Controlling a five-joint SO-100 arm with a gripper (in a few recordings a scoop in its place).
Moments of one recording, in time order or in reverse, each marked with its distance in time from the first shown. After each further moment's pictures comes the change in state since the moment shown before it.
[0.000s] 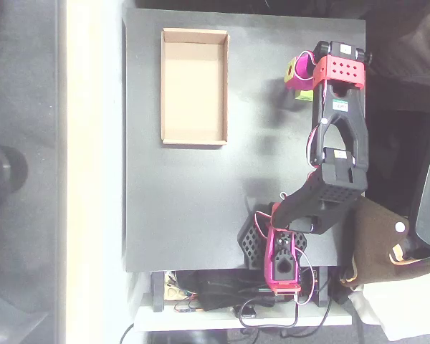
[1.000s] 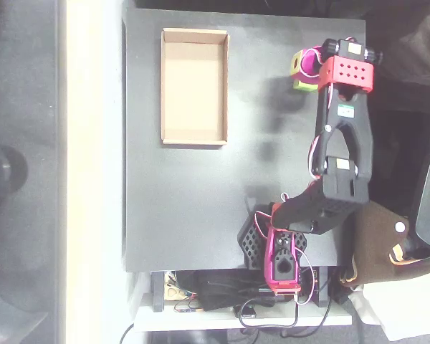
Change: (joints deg) arm -0.1 9.2 -0.4 0.0 0.0
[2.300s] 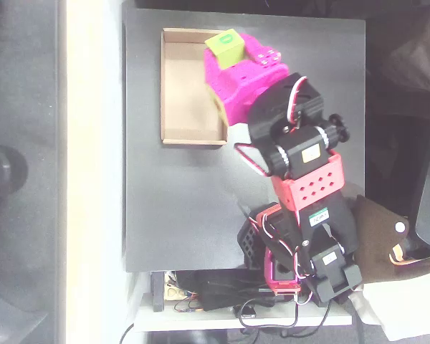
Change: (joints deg) arm -37.0 38.9 0.1 0.0 0.0
